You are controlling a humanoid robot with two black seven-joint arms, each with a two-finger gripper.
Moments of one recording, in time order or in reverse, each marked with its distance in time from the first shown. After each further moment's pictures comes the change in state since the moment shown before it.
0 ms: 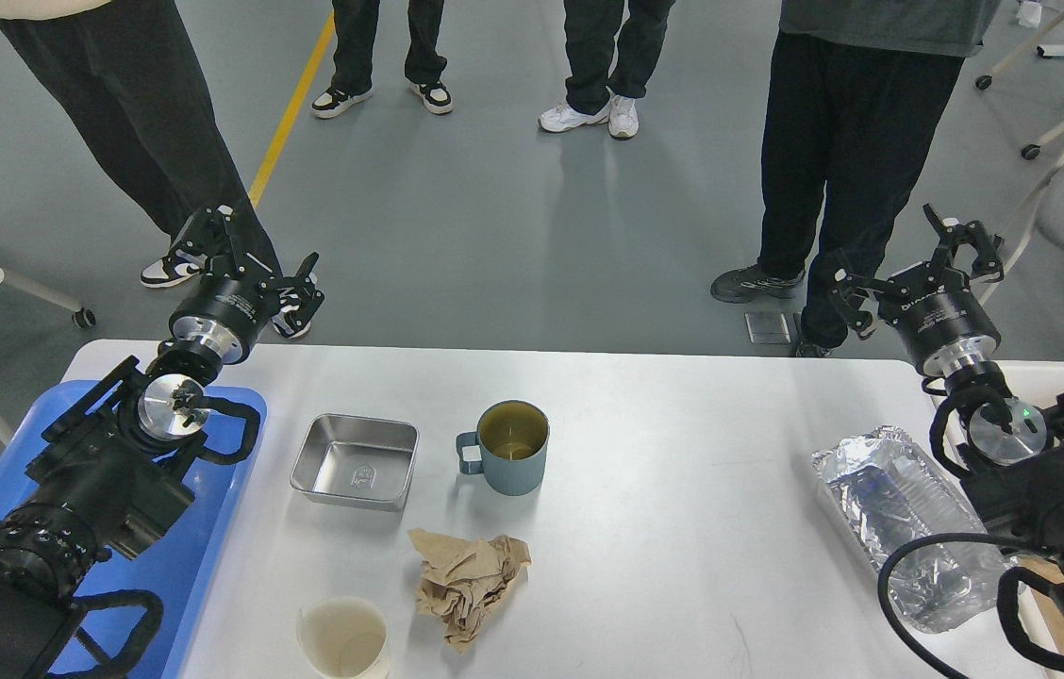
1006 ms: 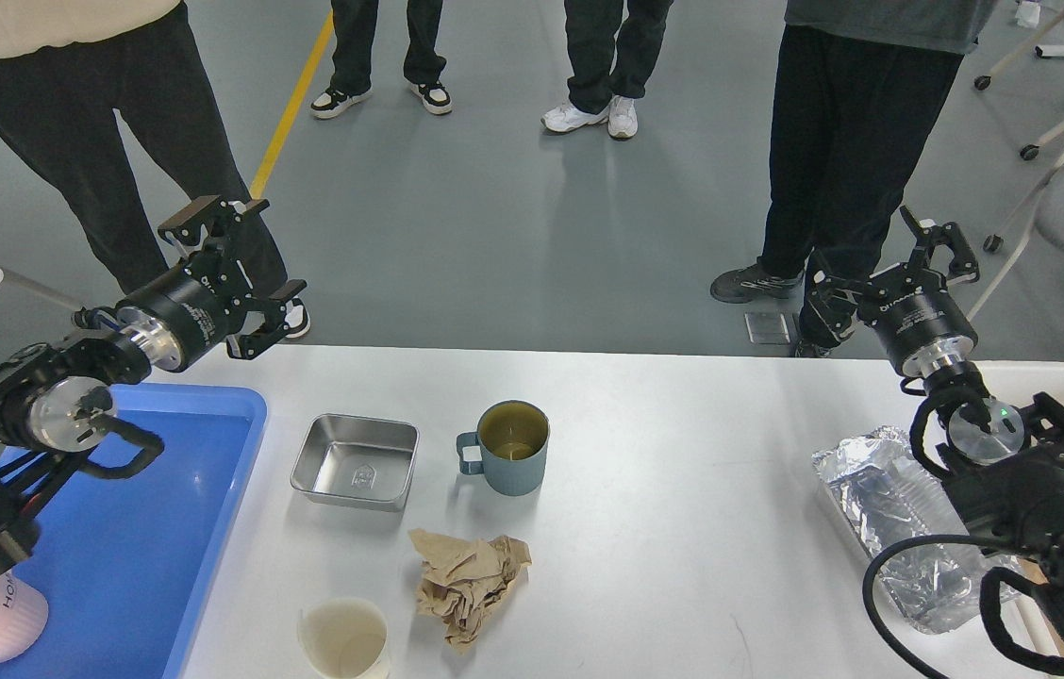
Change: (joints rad) left arm 0.193 0.529 0.326 -0.853 0.022 0.238 0.173; right arm 0.003 0.039 -0.004 0.003 -0.005 0.000 0.000
